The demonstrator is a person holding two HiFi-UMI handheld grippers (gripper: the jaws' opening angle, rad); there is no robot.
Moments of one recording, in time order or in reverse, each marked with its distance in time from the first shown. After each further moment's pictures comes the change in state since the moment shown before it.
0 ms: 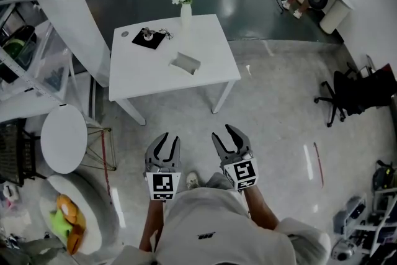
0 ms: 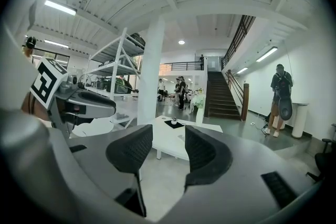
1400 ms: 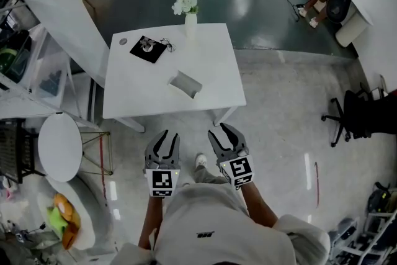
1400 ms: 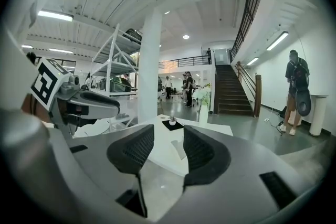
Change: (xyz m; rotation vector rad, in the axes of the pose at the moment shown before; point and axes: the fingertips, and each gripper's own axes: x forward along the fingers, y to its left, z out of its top) left arm 0.180 0.045 0.015 -0.029 0.049 0.070; right arm 0.160 -0.112 0.003 0.024 0.031 0.127
